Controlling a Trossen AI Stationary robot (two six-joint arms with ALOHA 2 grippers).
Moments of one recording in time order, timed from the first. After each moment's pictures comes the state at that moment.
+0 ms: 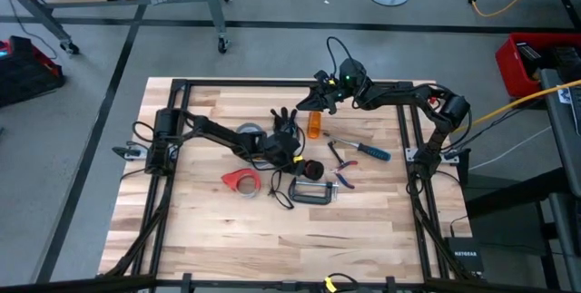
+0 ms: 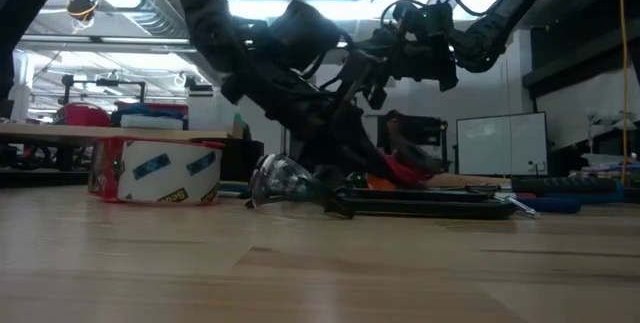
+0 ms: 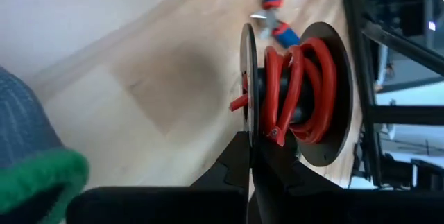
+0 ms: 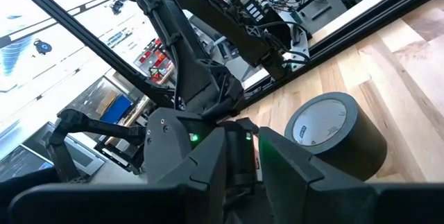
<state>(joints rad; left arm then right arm) 0.08 2.02 1.03 0.34 0.28 -1.07 -0.66 1.74 0.92 0.77 -1.07 0.68</state>
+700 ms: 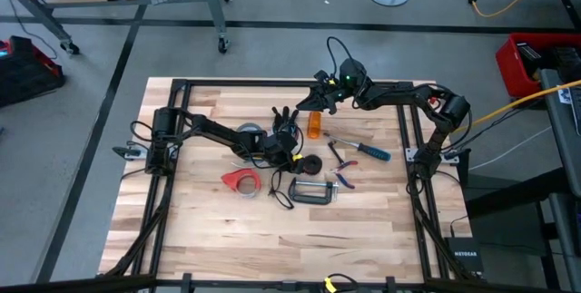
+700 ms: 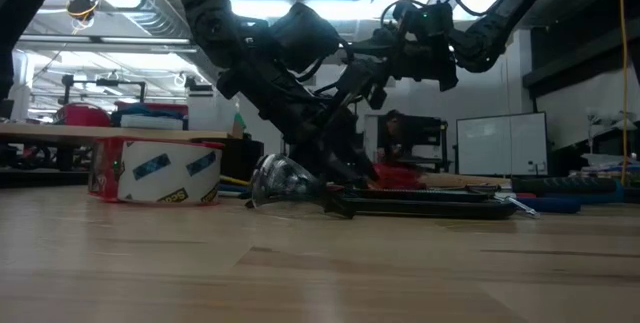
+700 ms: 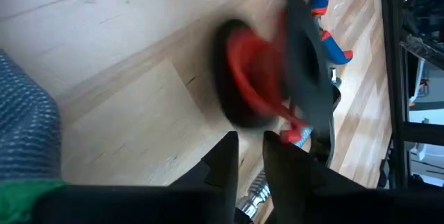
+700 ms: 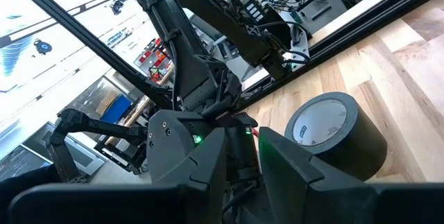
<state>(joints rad) 0.10 2.02 1.03 0.22 0.22 -1.10 -0.66 1.74 0.92 0.77 -1.07 0.68</state>
